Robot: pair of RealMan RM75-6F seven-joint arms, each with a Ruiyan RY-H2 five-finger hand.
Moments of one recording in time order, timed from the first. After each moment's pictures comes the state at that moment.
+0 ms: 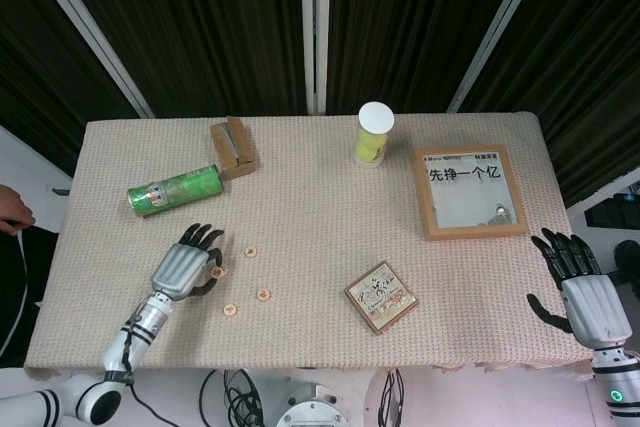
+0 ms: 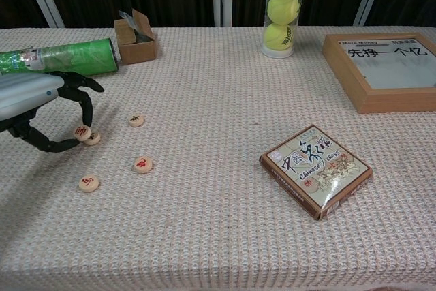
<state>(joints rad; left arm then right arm) -0.51 -1.50 -0.04 -1.48 1.35 1.06 0.24 0.09 -1.10 0.01 -1.55 -1.63 1.51 0.10</state>
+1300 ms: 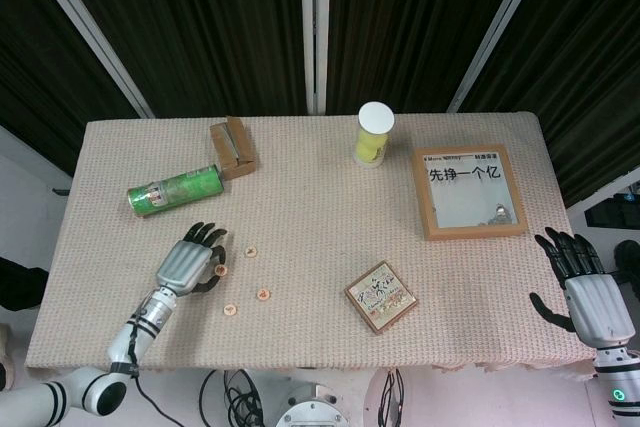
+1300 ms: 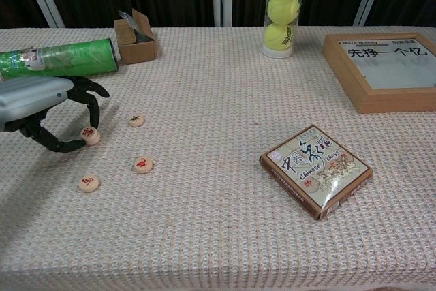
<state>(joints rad) -0.53 -1.52 -0.05 -1.44 1.31 1.01 0.22 0.09 -1.09 0.01 -1.55 -1.62 1.50 0.10</state>
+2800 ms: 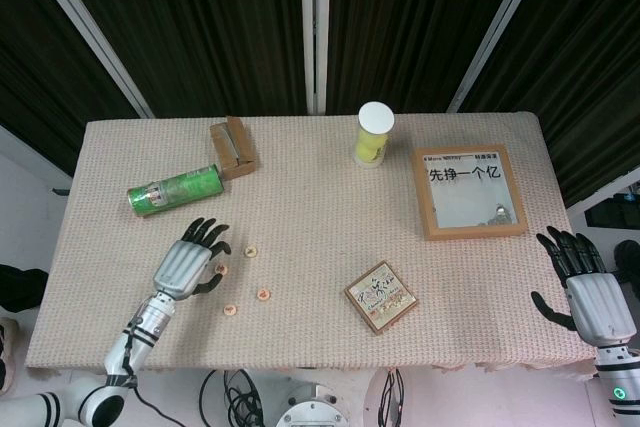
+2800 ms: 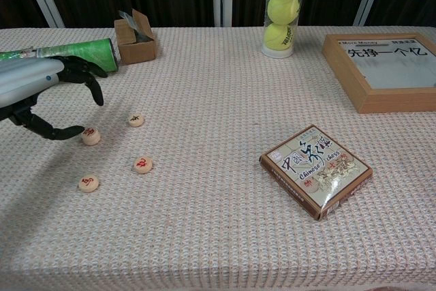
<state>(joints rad) -0.50 -1.49 -0.04 -1.57 1.40 1.16 0.26 0.10 -1.09 0.01 -1.55 -1.61 1.49 0.10</state>
